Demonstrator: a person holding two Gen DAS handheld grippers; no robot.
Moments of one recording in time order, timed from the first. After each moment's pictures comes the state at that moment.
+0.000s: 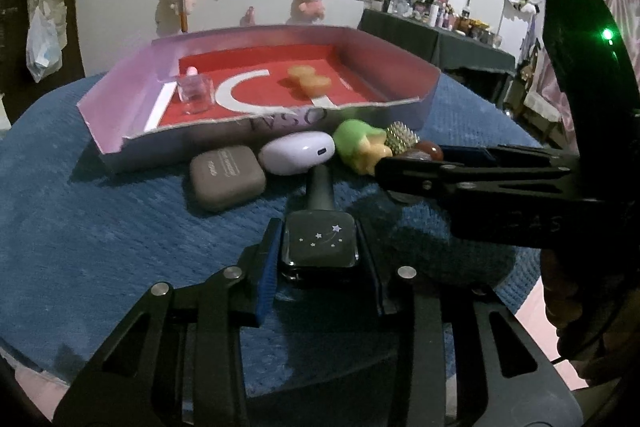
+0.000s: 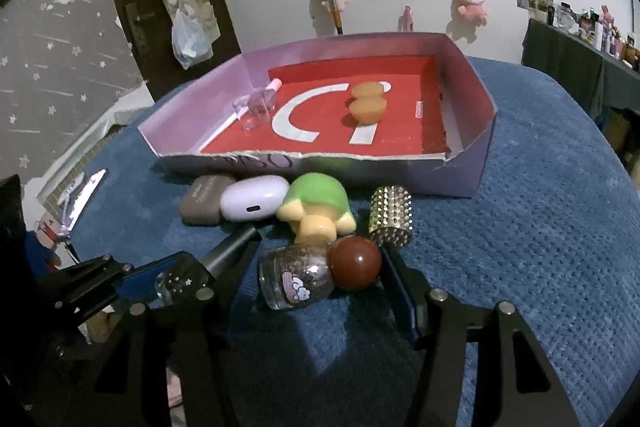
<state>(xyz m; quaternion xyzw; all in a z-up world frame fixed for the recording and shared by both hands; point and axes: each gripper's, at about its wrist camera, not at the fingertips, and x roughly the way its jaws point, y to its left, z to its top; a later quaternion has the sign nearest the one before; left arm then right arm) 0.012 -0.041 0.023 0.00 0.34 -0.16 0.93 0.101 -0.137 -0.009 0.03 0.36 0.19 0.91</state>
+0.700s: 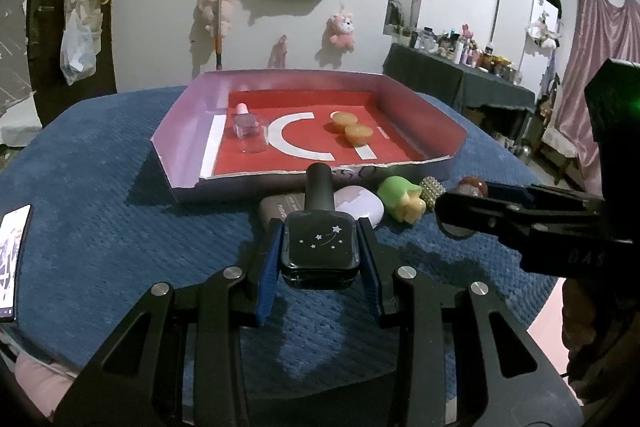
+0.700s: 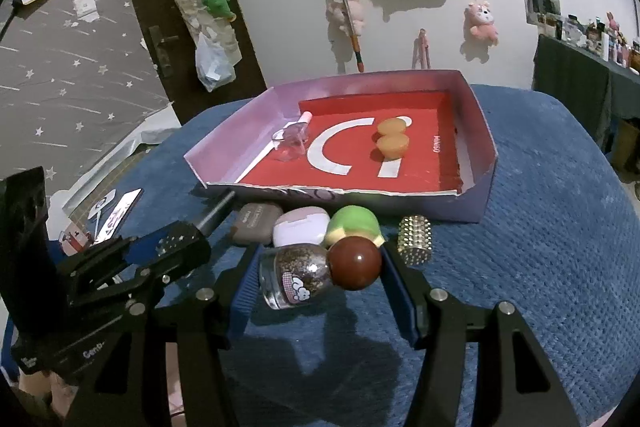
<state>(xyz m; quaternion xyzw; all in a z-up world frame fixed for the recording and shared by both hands) 0.006 -0.004 0.055 -0.02 0.30 -0.11 0.95 0.077 -0.132 0.022 0.03 0.33 0.22 0.92</state>
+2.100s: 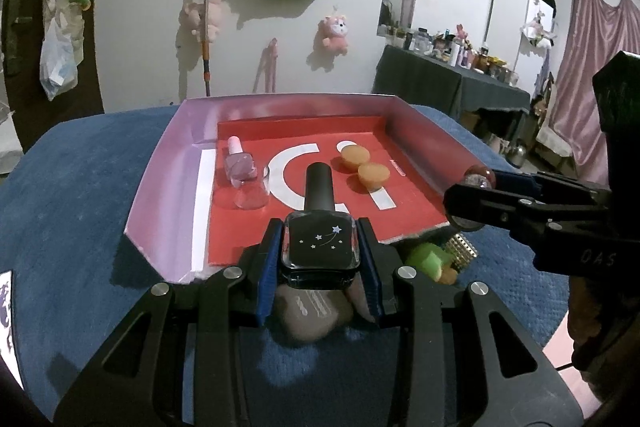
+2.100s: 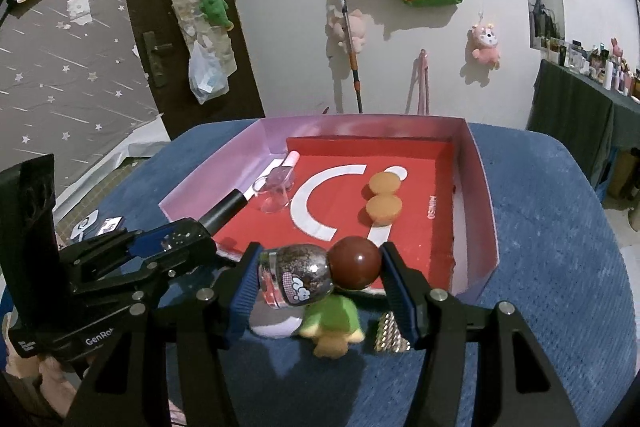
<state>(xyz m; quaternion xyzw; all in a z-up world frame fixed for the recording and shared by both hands) 0.083 0.004 0.073 -0.02 0.30 -0.14 0.94 0.140 -0.127 0.053 0.01 0.31 0.21 0.93</state>
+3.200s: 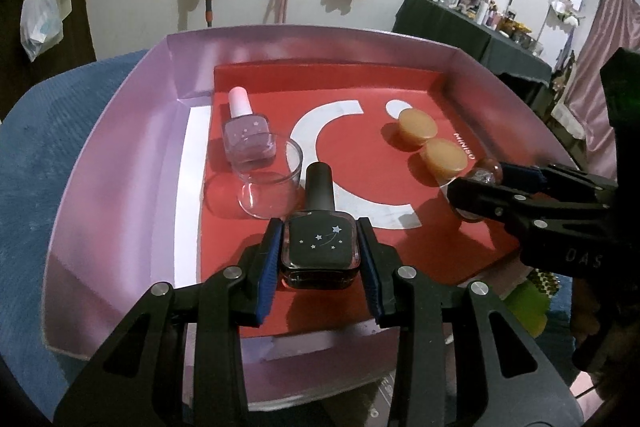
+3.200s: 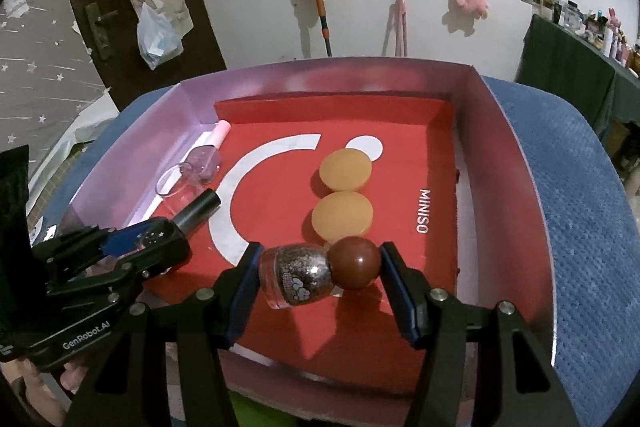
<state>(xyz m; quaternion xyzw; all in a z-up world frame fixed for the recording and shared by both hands) 0.183 0.011 0.025 -0.02 0.41 -0.12 0.90 0.248 -0.119 0.006 0.00 0.40 0.16 0.90</state>
